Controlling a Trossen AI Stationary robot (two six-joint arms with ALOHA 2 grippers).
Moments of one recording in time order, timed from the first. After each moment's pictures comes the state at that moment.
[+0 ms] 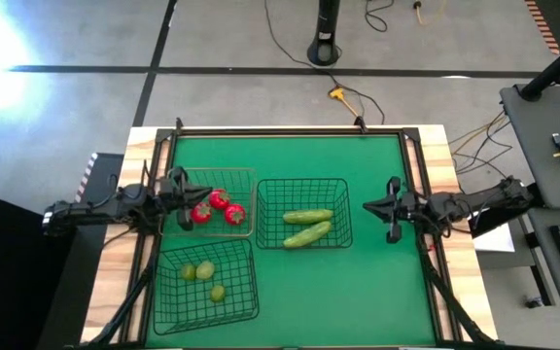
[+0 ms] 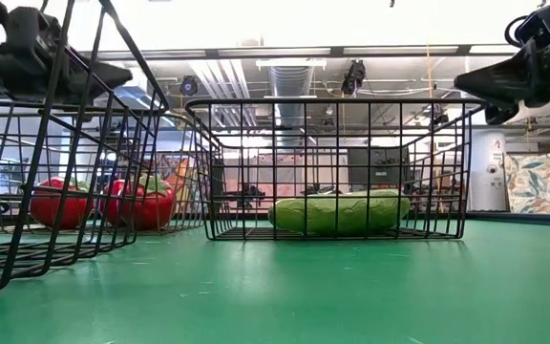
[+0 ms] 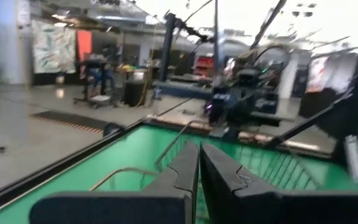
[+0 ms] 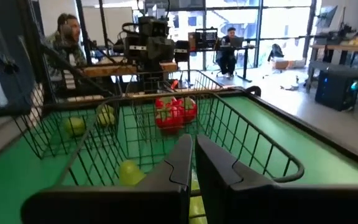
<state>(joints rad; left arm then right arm) 0.04 0.01 0.01 0.14 -0.22 -0.11 0.26 0.07 0.01 0.07 0.38 0.05</state>
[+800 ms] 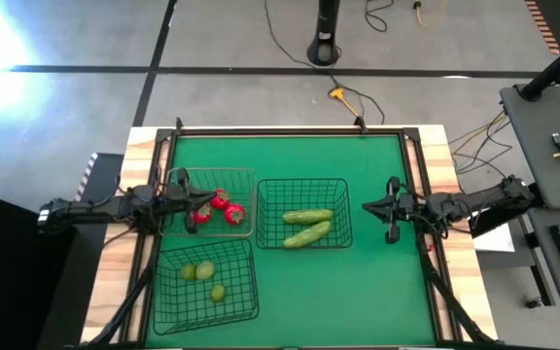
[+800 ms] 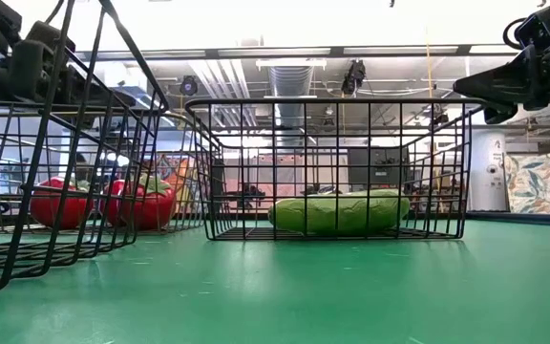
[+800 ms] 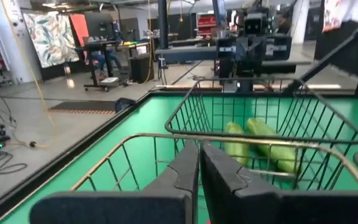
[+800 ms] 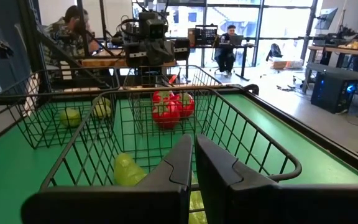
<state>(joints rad) 0.04 0.08 0.02 0.04 -0.22 0.05 0.26 0.09 0.01 0.06 0.38 0.00</state>
